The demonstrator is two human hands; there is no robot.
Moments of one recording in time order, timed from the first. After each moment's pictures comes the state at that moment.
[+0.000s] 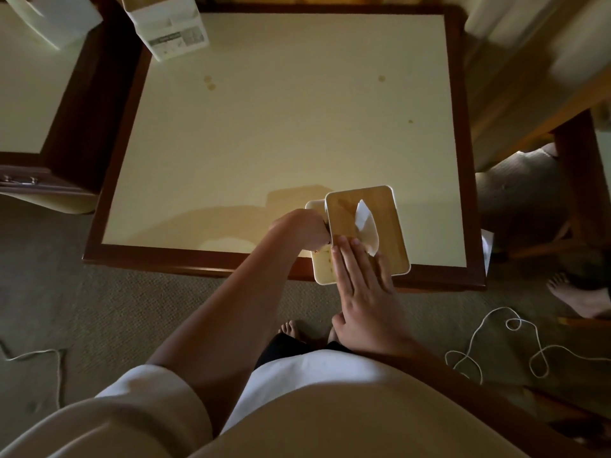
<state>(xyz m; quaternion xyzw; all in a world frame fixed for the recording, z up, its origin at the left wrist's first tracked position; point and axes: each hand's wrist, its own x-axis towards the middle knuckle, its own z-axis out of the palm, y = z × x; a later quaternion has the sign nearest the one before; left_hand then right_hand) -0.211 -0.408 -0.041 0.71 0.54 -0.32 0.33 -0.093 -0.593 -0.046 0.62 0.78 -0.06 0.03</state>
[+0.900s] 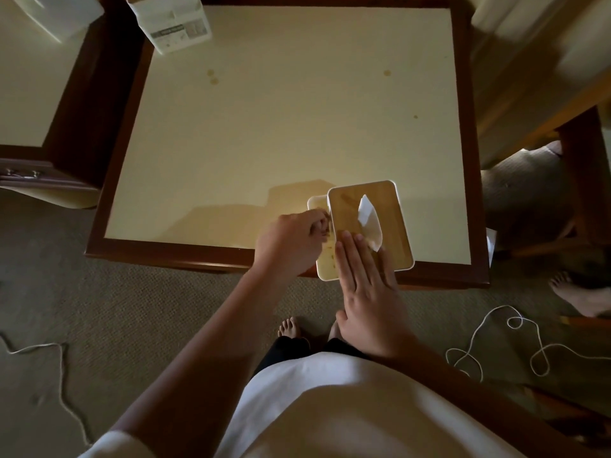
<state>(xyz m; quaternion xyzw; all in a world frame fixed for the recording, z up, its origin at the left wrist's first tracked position) -0.249 -0.468 -0.021 0.73 0.61 0.03 0.30 -0.096 -0.593 -0.052 0.62 0.78 -0.05 0.01</state>
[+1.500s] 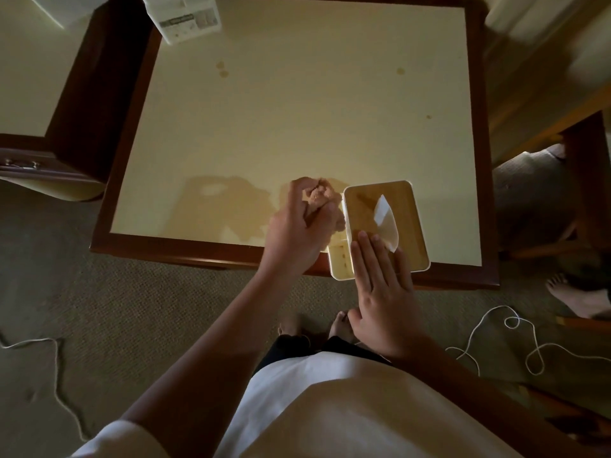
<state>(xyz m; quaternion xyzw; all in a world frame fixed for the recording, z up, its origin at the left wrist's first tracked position) -0.263 -0.476 -0.012 0.60 0.57 0.33 0.45 -0.099 -0.593 -0.052 0.63 0.77 -0.05 0.01</state>
